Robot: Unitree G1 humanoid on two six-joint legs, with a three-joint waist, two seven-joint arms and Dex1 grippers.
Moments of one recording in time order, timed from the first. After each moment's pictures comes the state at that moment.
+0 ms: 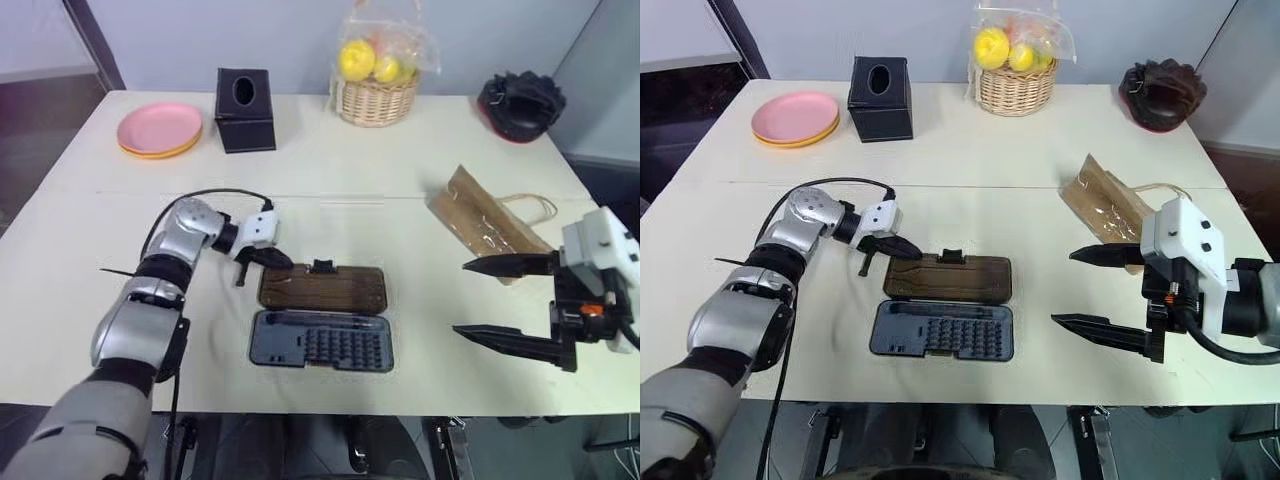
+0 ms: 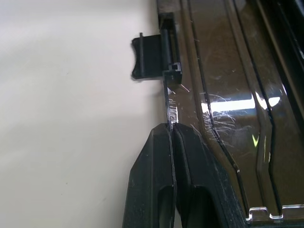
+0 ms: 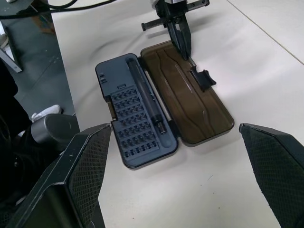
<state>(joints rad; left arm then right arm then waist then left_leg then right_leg) -1.00 0.43 -0.19 1.07 0.16 -0.41 -1.50 0.09 -1.18 -0.72 -0.74 1.06 0.96 0.99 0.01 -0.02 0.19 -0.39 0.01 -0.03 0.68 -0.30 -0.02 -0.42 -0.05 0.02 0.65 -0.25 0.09</state>
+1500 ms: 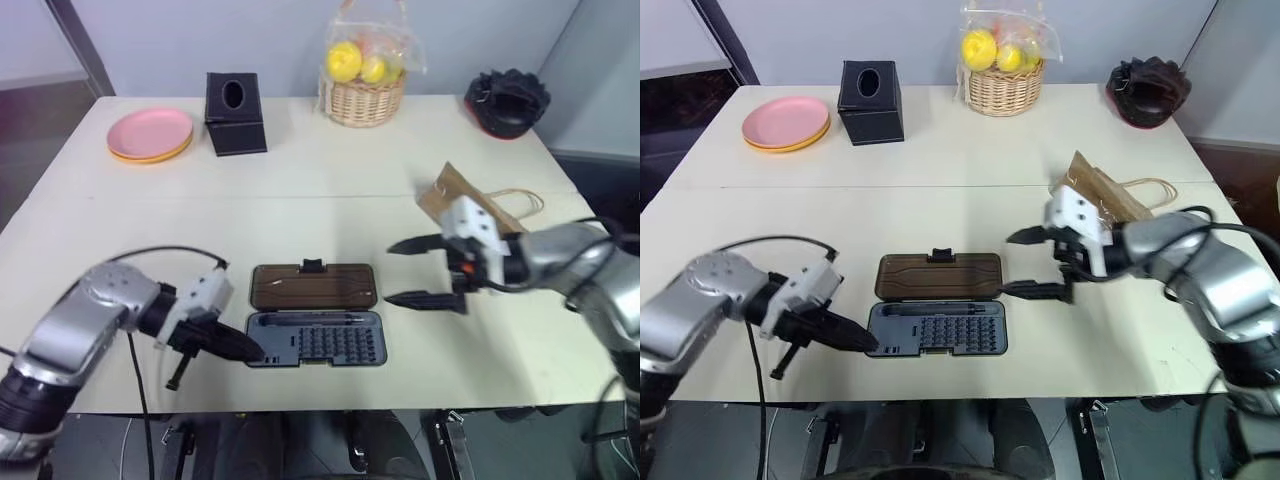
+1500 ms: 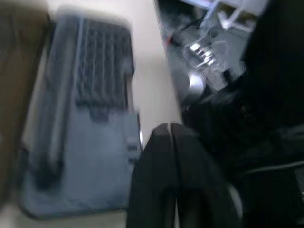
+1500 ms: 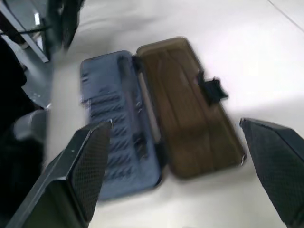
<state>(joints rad) -0.19 0.92 -0.12 -0.34 -0.42 0.53 -1.50 -0.56 -0.89 0.18 -0.26 0.55 0.68 1.10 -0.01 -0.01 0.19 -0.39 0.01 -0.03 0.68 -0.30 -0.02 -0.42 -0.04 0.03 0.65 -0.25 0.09</state>
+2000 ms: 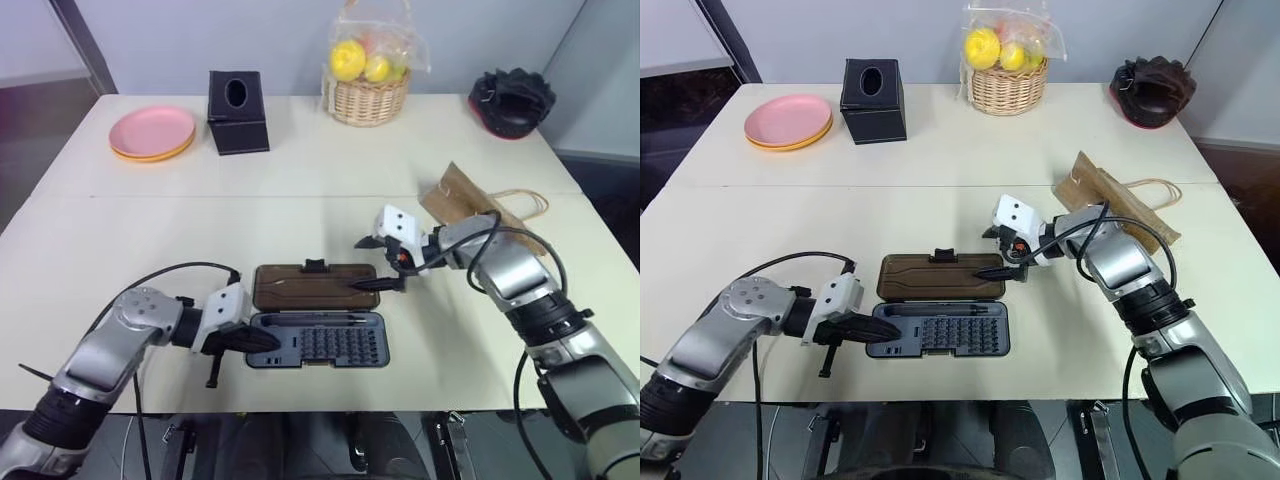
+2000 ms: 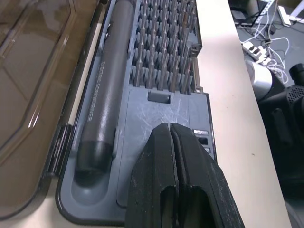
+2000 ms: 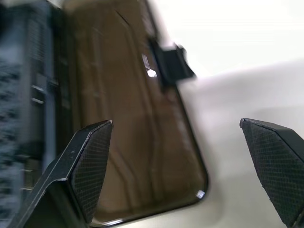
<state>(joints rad) -0.17 0.80 -0.18 -0.25 -0.31 0.34 -1.29 -0.72 -0.64 0.39 0.17 0.19 0.48 1.09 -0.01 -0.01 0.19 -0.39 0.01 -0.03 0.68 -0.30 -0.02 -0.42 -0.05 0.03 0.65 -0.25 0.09</state>
